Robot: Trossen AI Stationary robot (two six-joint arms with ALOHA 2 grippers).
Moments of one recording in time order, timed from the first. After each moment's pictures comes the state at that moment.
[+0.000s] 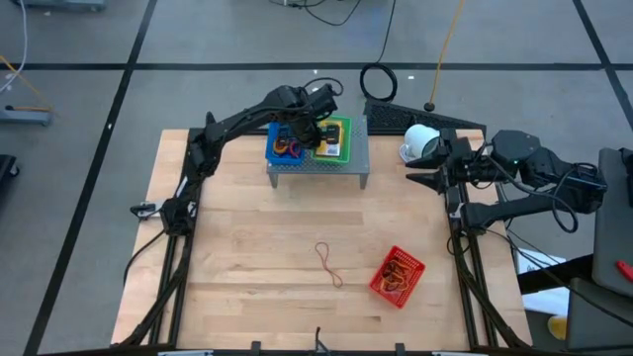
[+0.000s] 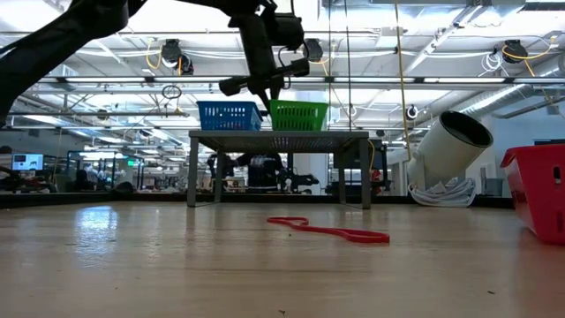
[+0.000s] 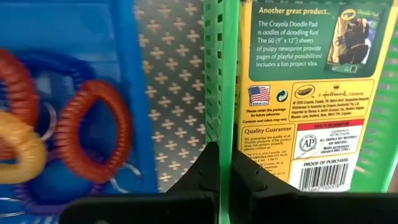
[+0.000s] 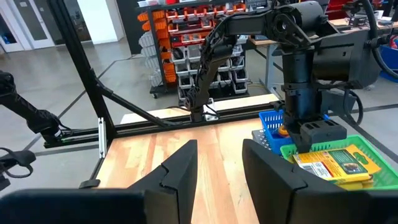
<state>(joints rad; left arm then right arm) 0.46 2.19 2.32 -1.38 0.08 -1.01 -0.01 0.76 1.18 -0.56 0.02 0.14</state>
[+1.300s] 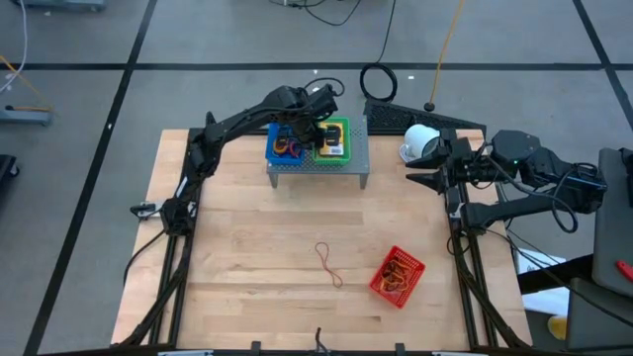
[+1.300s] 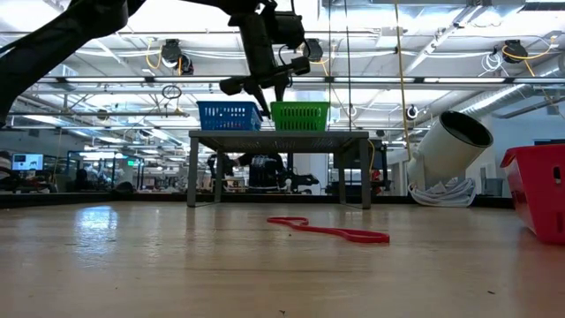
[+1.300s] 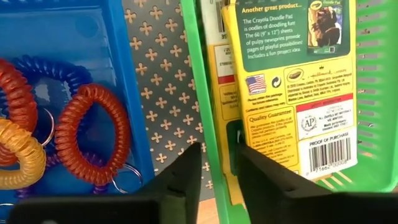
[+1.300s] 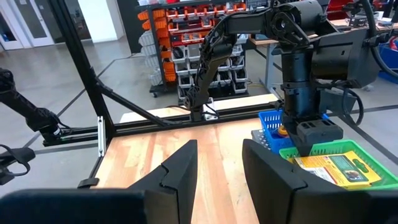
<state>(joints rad) 0.46 2.19 2.33 -1.39 0.08 -0.96 -0.01 0.76 1.18 -0.56 0.02 0.13</state>
